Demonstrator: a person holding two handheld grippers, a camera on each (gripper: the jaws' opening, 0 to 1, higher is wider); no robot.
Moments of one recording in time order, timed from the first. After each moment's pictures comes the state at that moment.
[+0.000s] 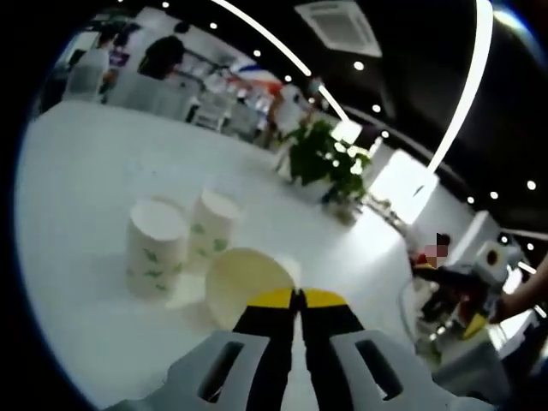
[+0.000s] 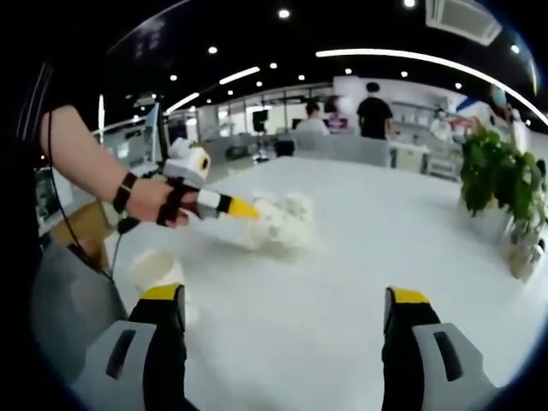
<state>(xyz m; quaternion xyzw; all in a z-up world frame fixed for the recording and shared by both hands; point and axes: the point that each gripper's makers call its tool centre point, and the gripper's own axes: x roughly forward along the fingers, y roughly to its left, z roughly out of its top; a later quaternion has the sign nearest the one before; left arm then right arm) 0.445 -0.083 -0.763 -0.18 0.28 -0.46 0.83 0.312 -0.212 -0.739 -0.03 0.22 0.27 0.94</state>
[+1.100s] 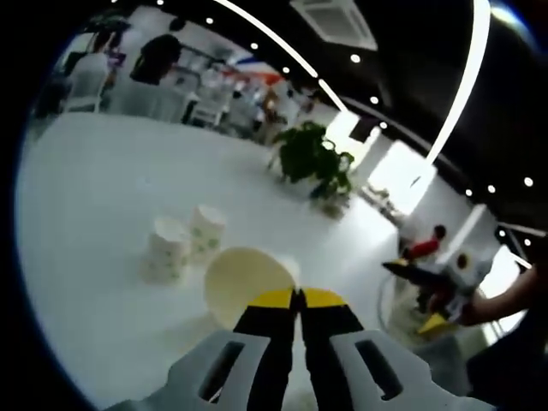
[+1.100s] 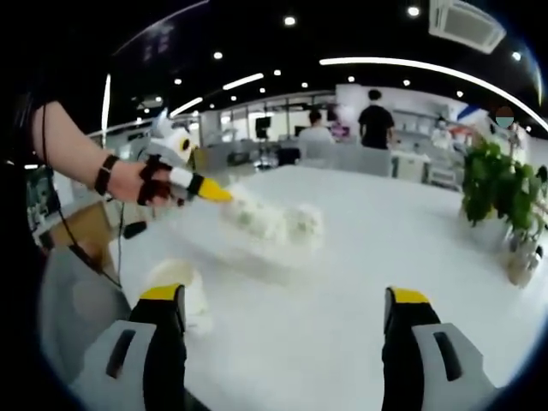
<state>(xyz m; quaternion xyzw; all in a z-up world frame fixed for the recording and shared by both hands) 0.401 -0.048 -0.701 -0.16 0.30 -0.46 0.82 0.303 -0.196 -0.718 -0.04 0.20 0.27 0.94</state>
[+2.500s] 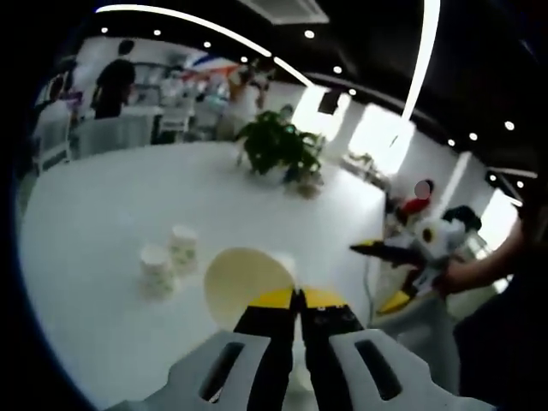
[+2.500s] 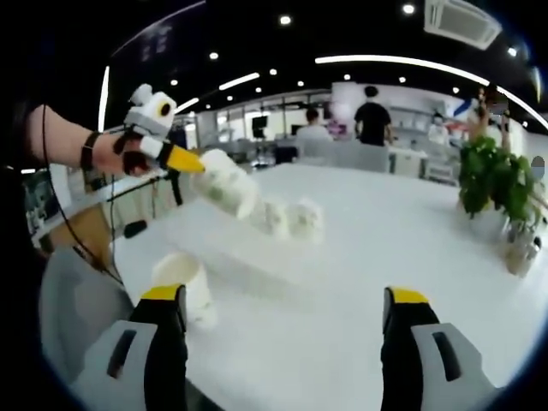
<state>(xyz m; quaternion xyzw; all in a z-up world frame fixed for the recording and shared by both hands) 0.351 -0.056 -0.658 -0.04 0.29 -0.52 0.80 0.291 -0.201 -0.726 -0.03 0.20 0.26 0.94</state>
